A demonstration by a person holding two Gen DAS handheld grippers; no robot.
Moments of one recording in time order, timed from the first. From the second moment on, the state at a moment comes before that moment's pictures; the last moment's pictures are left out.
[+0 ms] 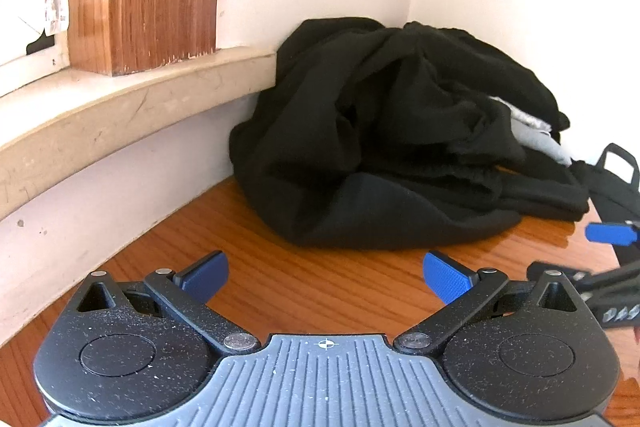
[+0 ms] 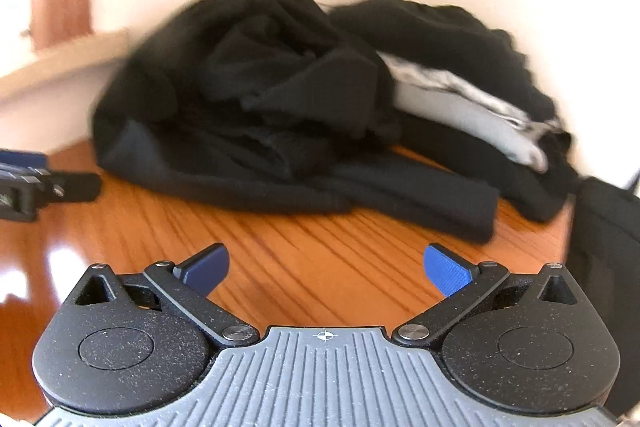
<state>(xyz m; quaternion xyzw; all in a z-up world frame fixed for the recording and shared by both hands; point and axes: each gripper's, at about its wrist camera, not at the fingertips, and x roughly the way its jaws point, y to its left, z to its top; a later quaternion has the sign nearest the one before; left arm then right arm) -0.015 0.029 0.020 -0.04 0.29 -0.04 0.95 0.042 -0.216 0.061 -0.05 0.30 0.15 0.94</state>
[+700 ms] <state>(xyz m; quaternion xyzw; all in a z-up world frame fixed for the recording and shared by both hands) -0.015 0.030 0.034 -0.08 0.27 -0.10 0.95 0.118 -0.275 0.065 -0.02 0.26 0.23 0.94</state>
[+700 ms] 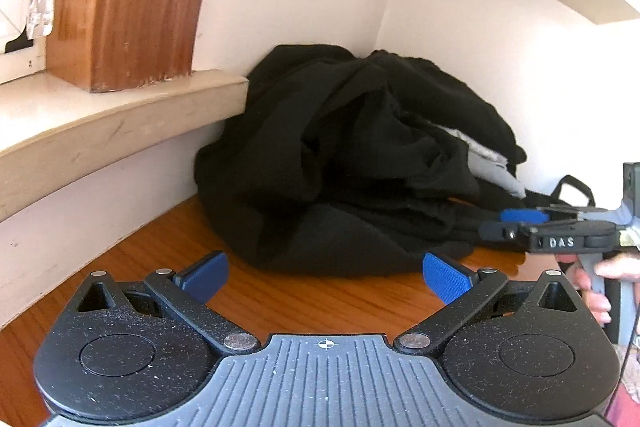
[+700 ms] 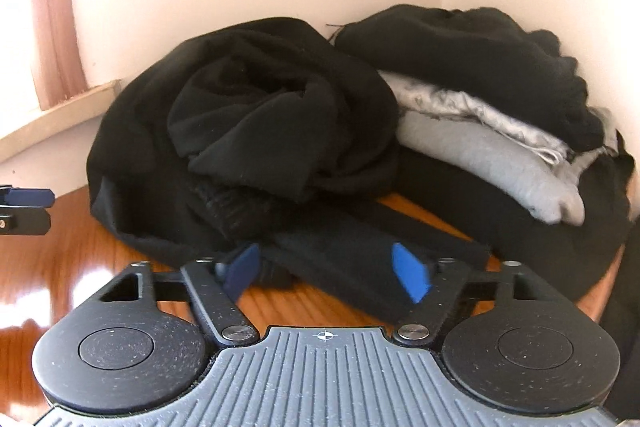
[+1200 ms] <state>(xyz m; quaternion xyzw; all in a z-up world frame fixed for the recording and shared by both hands) -0.048 0.042 0.048 -0.11 0.25 -0.05 0.96 0.148 -0.242 0.074 -0.05 0.27 0.35 0.90</state>
